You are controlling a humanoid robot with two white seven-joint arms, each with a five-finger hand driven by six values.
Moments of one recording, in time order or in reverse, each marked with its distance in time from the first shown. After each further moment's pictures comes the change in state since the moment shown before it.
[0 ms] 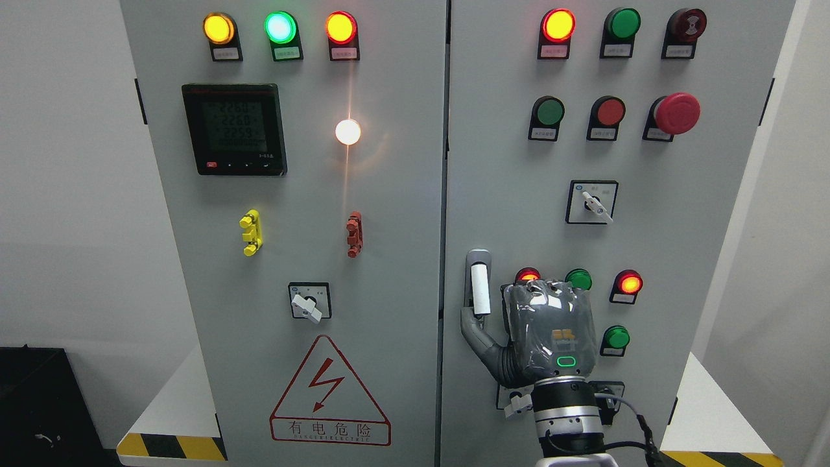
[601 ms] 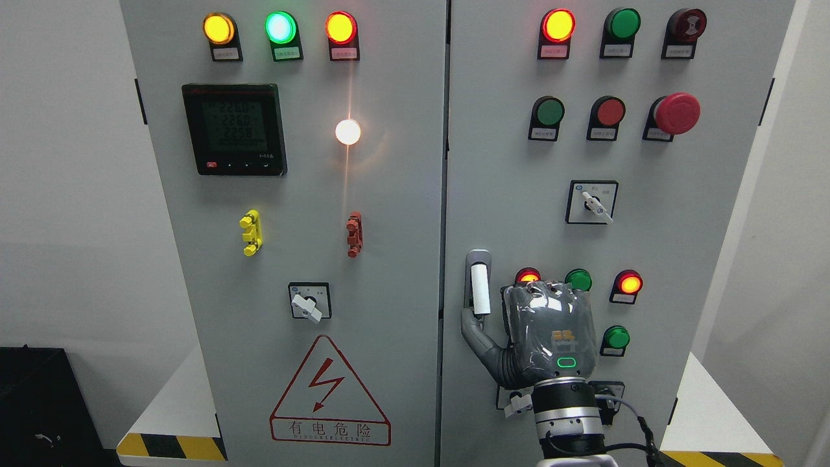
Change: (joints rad) left arm 0.000 0.000 0.000 0.000 0.000 0.000 0.000; right arm 0.002 0.000 0.000 -0.005 0.000 0.000 0.007
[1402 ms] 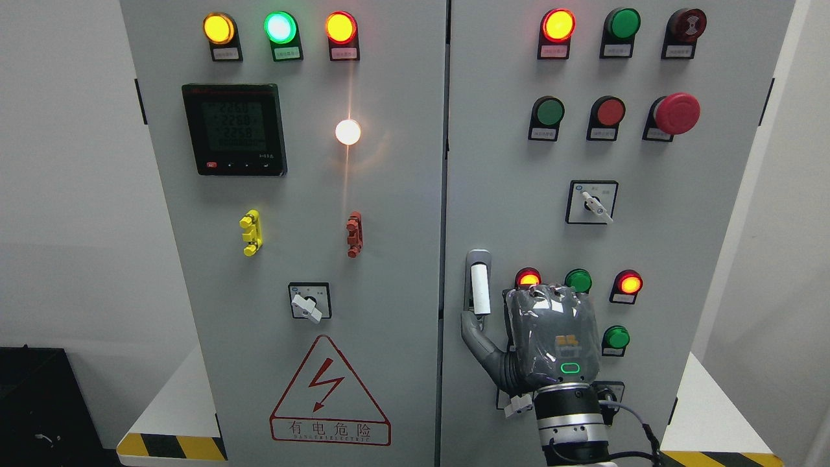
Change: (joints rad) left arm 0.000 0.000 0.000 0.000 0.000 0.000 0.000; right arm 0.015 -0.001 0.001 -0.026 0.000 -0.004 -0.003
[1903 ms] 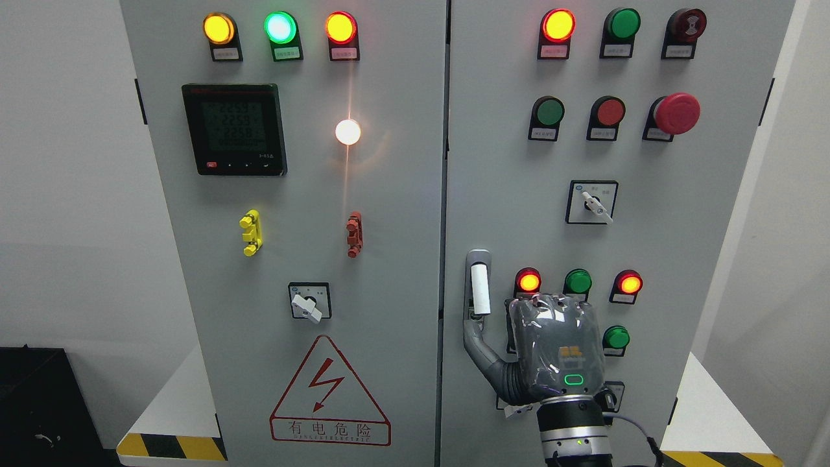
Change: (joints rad) left arm 0.000 0.000 0.000 0.000 0.000 0.000 0.000; right arm 0.033 0.001 0.000 -0.030 -0.001 0.000 -0.001
